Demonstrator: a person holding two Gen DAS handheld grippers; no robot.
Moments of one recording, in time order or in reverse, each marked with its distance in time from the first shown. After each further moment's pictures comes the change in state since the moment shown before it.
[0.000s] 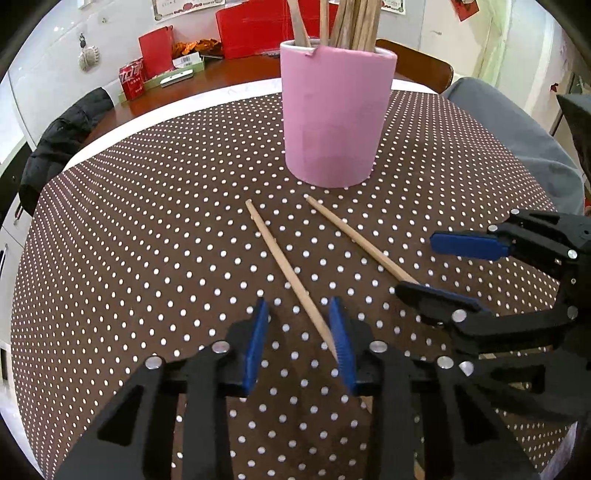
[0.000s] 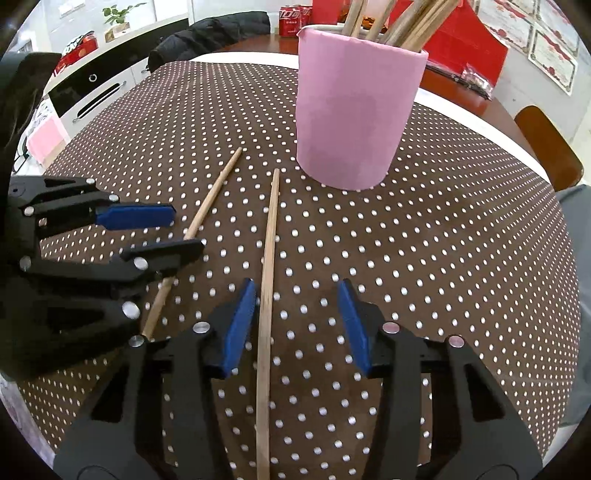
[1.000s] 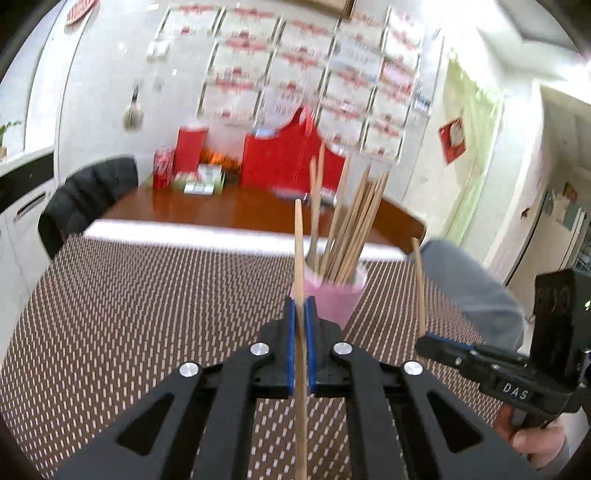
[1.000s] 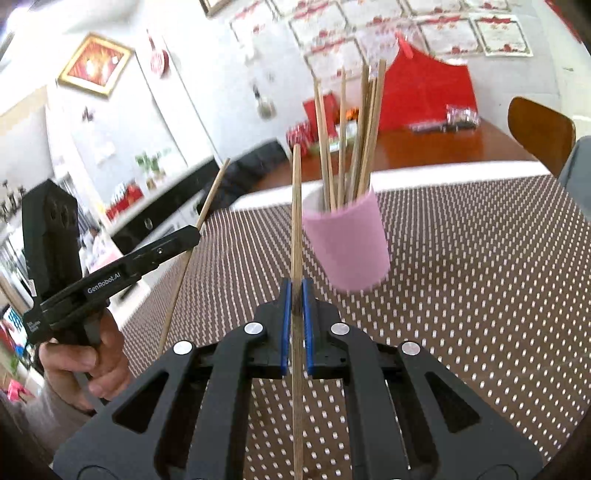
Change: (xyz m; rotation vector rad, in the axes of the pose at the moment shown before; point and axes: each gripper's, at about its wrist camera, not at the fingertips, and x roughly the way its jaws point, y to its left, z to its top) left arm -0.117 0.040 0.016 -0.202 -0.562 -0.154; right arm -0.092 -0.050 -0.005 0.295 -0.475 0.307
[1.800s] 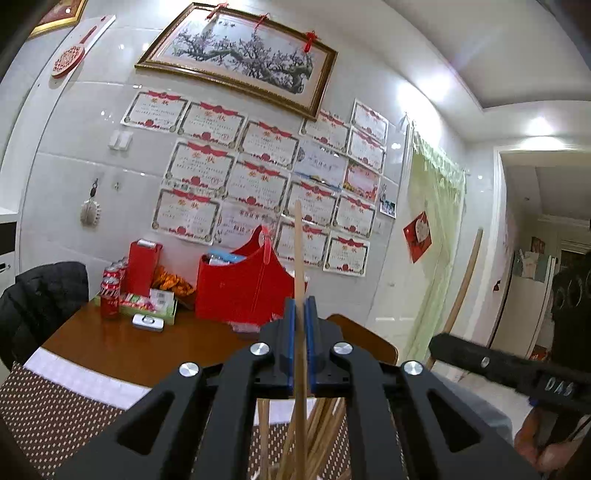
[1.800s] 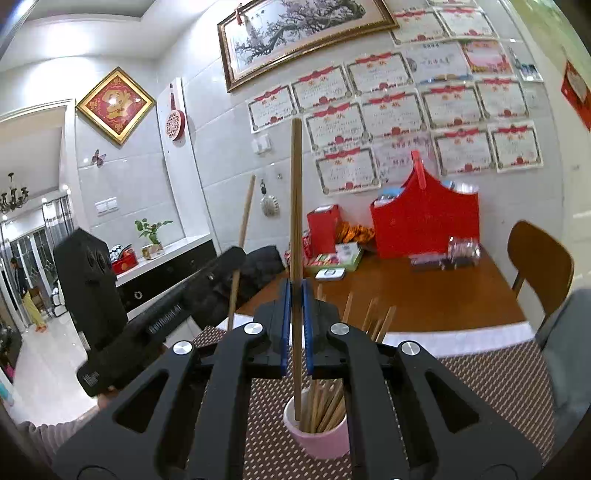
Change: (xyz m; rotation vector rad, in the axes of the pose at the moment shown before) left arm 0.050 -0.034 0.138 0.017 -0.403 -0.133; right arm -0.030 0.020 0.172 -0.163 -0.295 -0.044
